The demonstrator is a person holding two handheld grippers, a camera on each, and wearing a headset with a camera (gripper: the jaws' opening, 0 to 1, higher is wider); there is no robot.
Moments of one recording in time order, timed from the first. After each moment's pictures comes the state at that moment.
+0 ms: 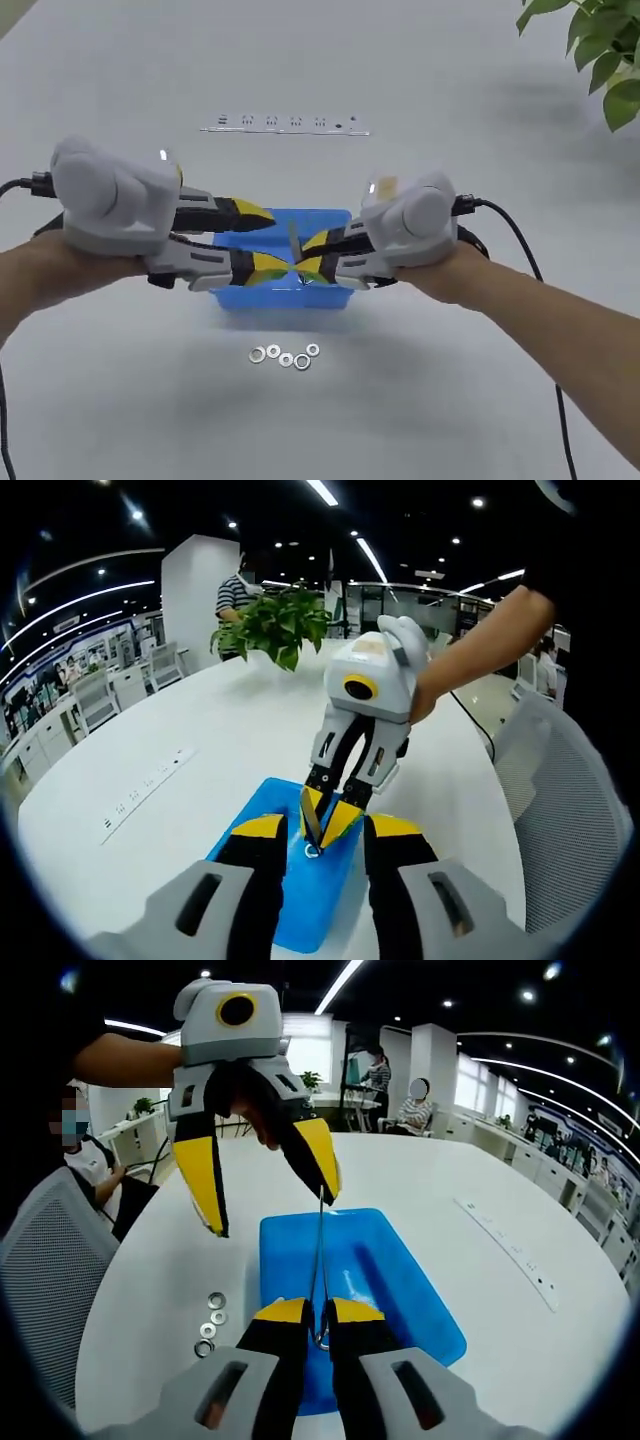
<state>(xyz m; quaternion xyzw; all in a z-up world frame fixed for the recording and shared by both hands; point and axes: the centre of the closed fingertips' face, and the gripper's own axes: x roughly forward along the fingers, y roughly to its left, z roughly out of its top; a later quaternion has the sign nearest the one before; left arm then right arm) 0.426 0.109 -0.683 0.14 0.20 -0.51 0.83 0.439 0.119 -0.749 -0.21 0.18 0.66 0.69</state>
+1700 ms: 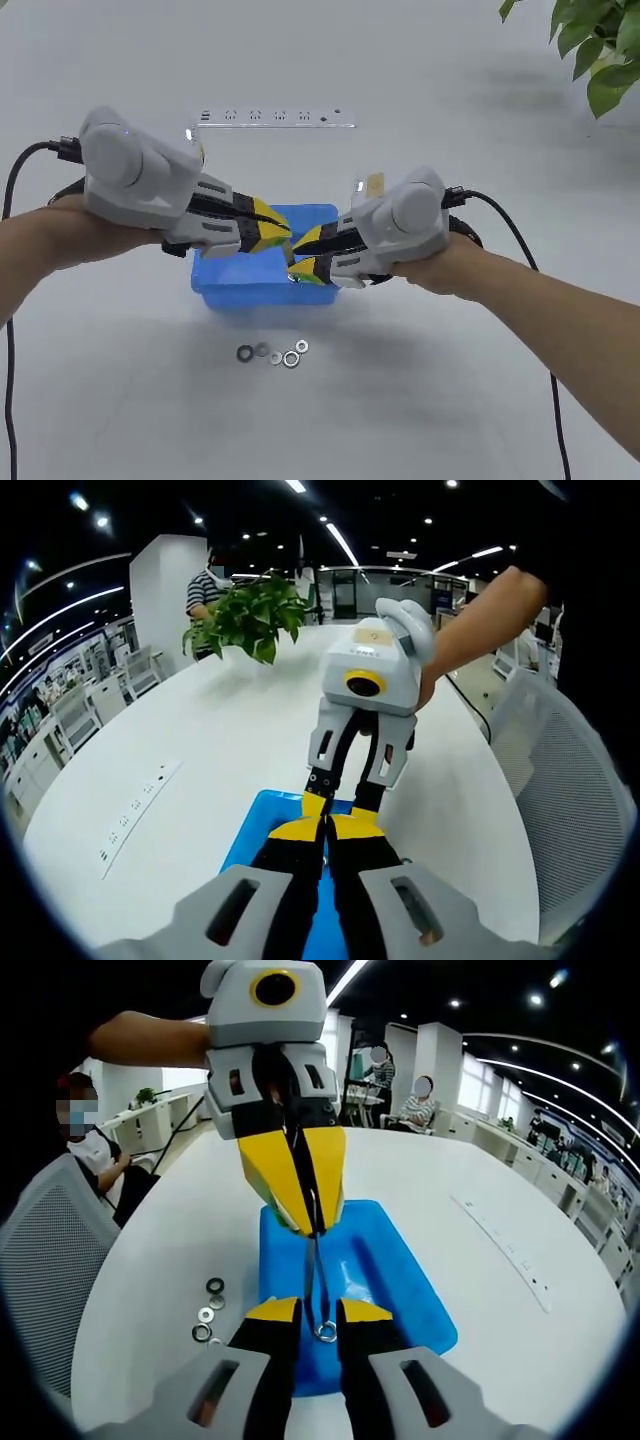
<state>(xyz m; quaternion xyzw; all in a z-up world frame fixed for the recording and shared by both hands) 0.437 0.089 -0.687 0.18 0.21 -0.54 0.79 0.441 0.105 -0.748 -0.23 0.18 0.66 0.69</state>
